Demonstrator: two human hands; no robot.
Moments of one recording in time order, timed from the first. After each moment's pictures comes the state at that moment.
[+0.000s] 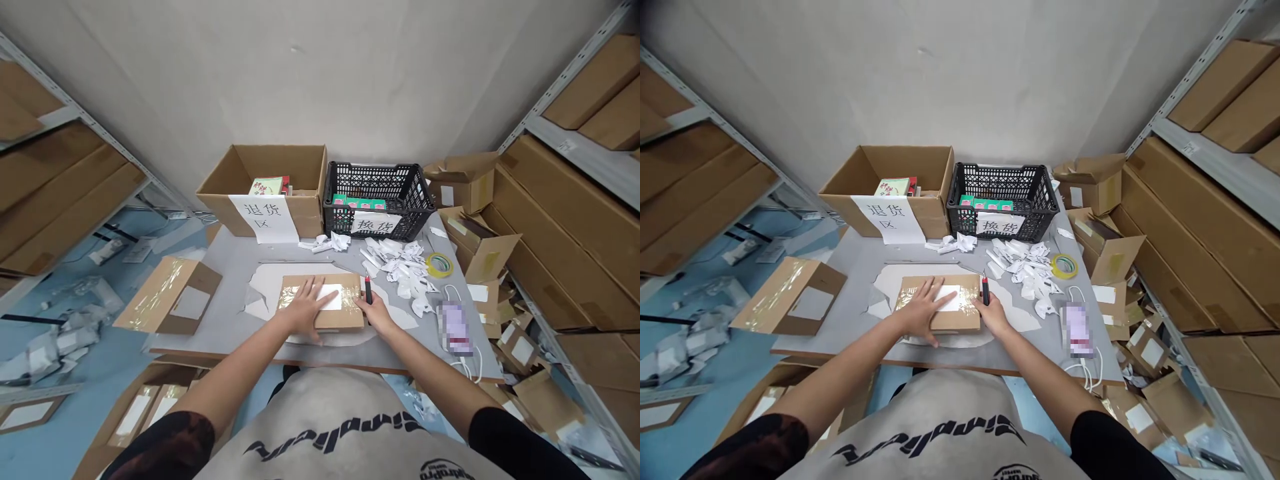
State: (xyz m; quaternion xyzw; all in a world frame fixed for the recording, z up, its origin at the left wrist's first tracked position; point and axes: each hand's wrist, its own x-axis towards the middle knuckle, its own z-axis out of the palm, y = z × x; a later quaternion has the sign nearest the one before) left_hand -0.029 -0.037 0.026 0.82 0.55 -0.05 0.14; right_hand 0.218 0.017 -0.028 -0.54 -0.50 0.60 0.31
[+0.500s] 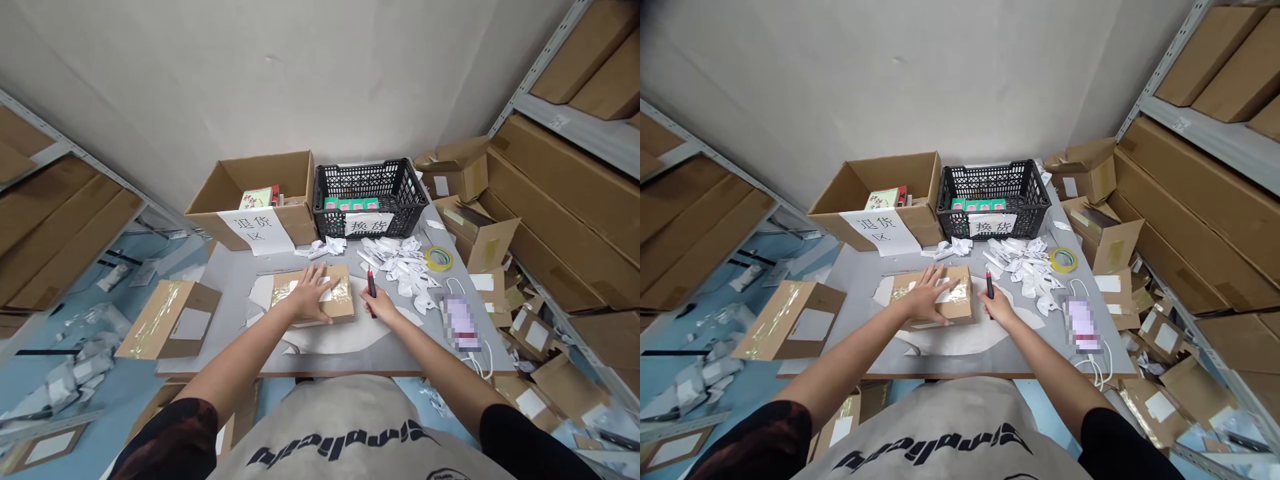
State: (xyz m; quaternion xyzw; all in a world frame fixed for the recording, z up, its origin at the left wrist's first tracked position) left_hand -0.020 0.027 0.049 0.82 0.55 -0.04 0.17; right_hand 0.229 0.051 -0.022 -0.55 -0.51 0.60 0.28
